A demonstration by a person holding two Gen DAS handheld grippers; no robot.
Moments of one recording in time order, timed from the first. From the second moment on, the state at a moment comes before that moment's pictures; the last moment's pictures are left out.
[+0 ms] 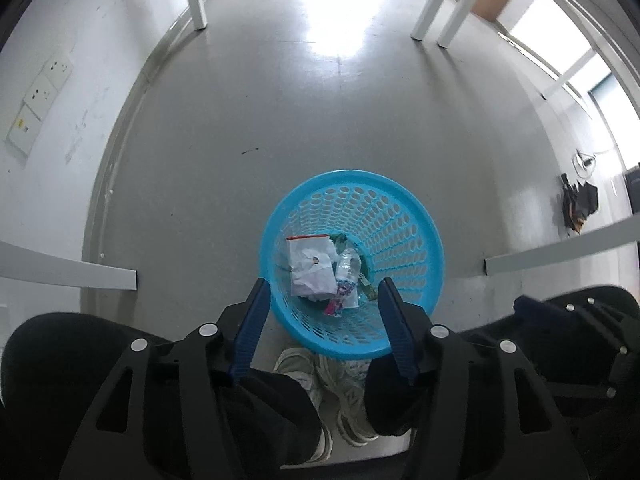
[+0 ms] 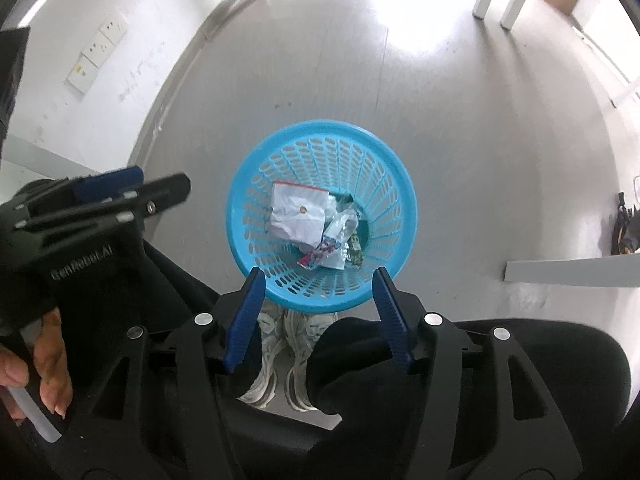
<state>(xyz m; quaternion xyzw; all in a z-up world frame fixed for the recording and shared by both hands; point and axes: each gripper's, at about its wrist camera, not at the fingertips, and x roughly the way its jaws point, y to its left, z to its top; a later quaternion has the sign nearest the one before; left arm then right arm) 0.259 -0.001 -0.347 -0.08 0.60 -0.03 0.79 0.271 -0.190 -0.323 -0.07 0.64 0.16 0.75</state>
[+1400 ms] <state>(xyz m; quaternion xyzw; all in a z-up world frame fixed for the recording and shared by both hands) 0.095 0.019 -0.114 -0.04 0.33 -0.11 0.94 0.108 -0.269 -0.043 -0.02 0.30 0.18 0.94</state>
